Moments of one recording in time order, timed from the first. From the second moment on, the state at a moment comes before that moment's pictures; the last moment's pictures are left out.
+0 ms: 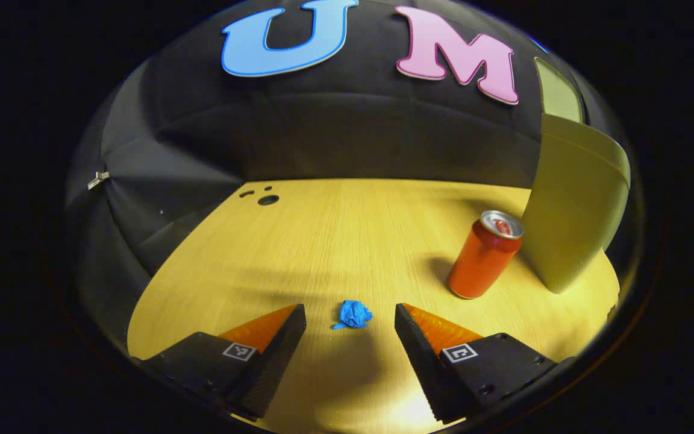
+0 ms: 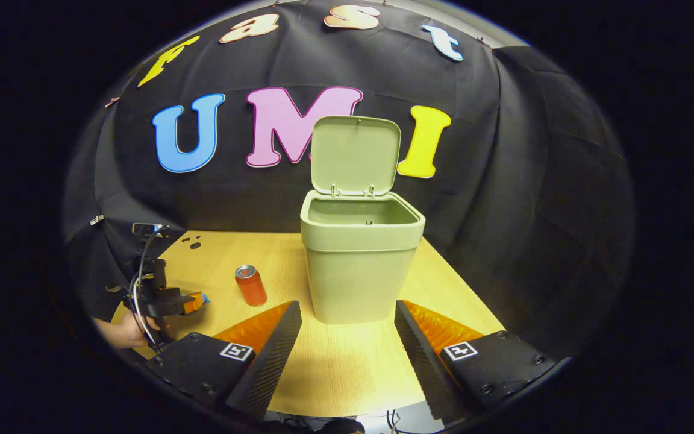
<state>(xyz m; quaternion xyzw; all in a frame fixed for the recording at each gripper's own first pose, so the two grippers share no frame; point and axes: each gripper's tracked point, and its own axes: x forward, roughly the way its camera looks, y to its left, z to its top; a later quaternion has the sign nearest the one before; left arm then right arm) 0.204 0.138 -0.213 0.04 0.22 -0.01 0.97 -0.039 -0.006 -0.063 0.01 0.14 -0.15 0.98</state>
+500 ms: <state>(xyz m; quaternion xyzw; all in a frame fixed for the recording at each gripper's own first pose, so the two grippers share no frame) 0.234 0.140 -0.249 0.05 0.25 -0.02 0.97 -0.050 -0.001 -0.076 0.01 0.17 -0.16 0.97</state>
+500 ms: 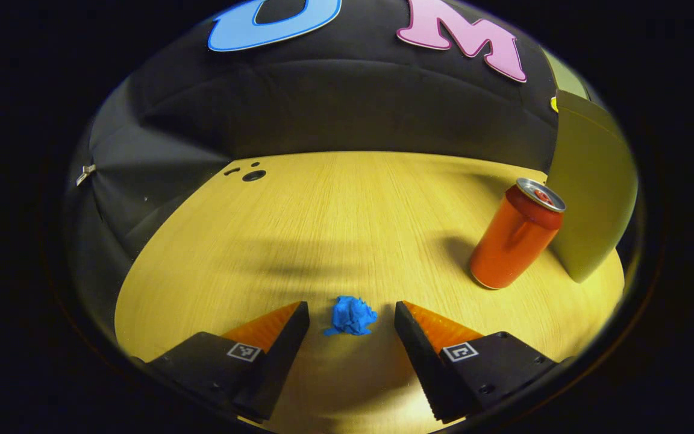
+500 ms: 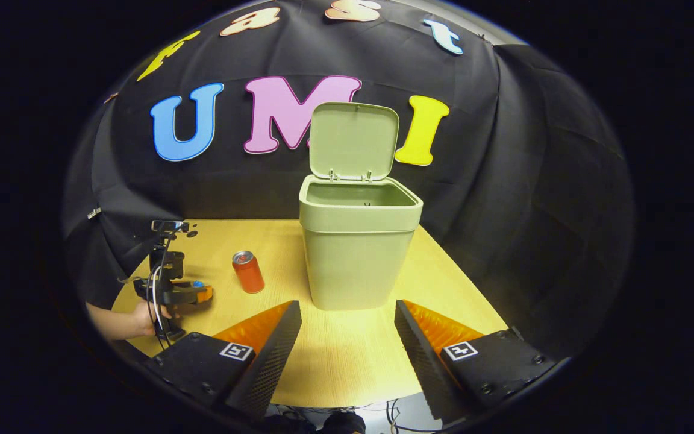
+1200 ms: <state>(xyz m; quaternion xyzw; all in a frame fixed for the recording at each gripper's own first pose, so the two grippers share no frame) 0.233 0.130 -0.252 0.07 0.24 -0.05 0.97 -0.050 0.007 -0.096 0.01 0.19 -0.15 0.97</state>
